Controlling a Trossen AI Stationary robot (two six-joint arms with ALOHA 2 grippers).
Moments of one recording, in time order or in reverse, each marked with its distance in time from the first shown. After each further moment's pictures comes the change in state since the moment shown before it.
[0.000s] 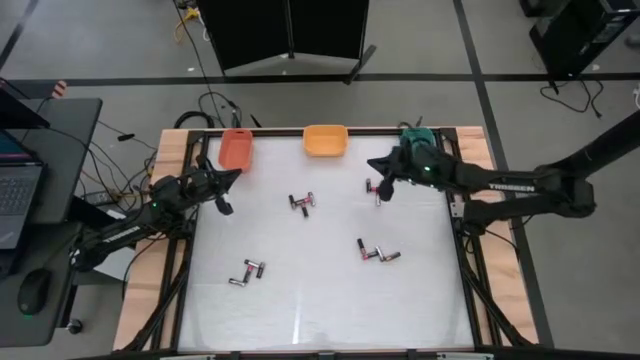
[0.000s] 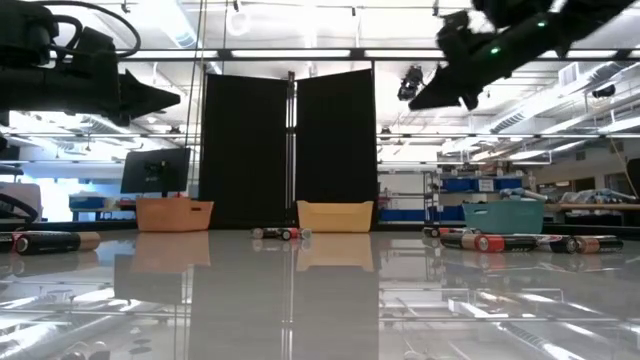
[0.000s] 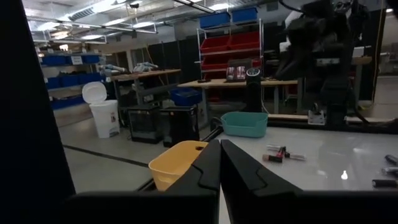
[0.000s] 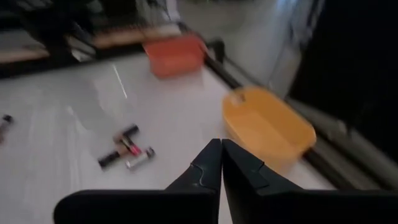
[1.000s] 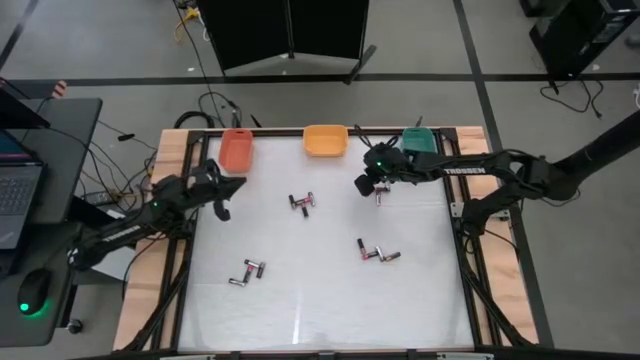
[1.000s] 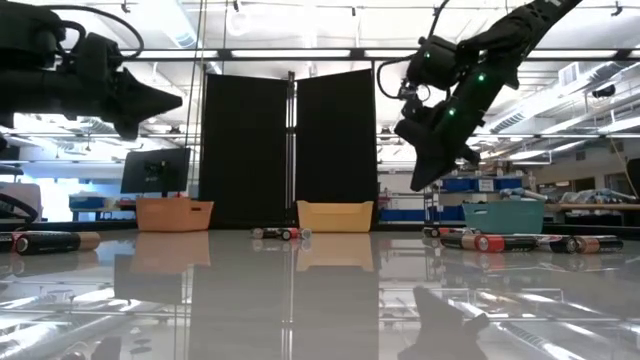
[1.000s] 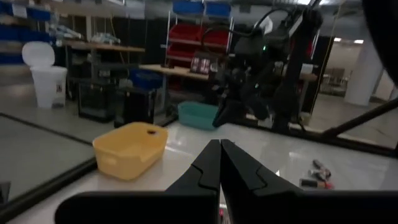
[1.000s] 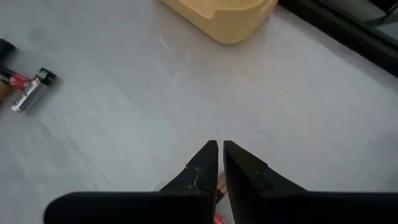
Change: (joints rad) left arm 0.000 0.058 0.000 -0.006 0.145 -0.208; right arm -0.073 0.413 0.158 -0.259 0.049 0.327
